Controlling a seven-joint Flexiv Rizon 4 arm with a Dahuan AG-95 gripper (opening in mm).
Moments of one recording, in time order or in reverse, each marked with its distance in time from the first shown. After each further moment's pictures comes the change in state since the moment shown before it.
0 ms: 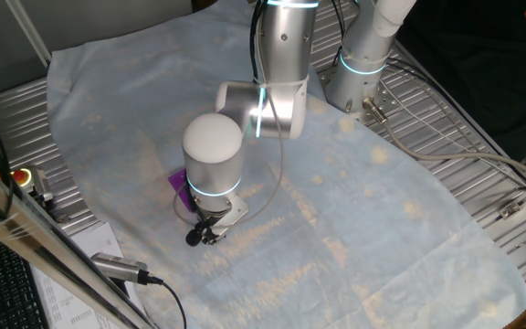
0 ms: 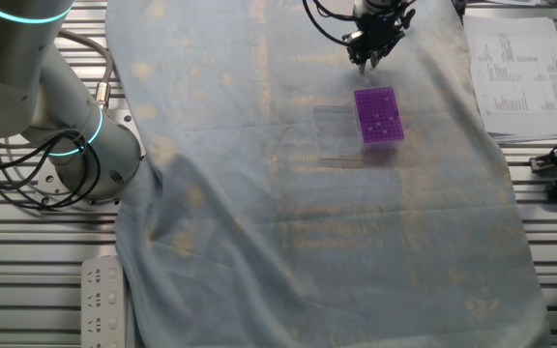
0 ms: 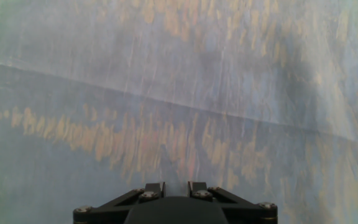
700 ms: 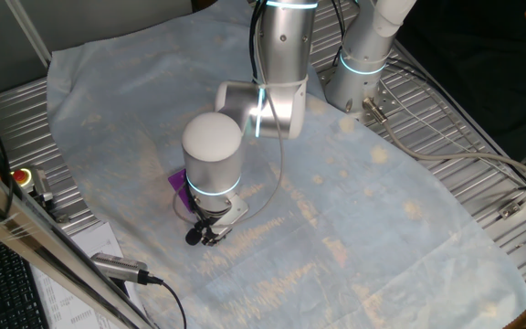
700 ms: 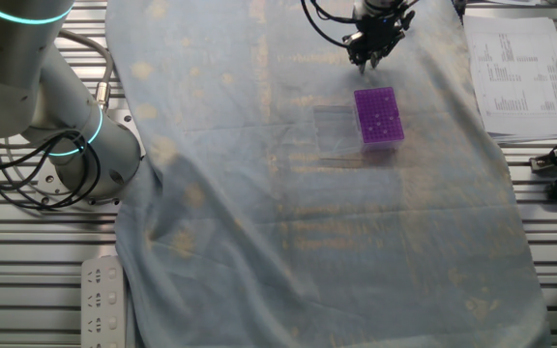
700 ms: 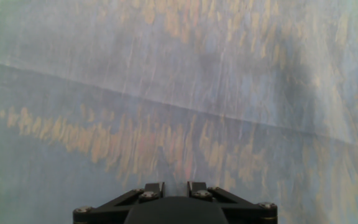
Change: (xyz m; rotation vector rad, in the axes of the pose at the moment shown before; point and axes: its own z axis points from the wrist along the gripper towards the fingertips) arm -0.003 -0.009 0.001 0.014 -0.023 0.011
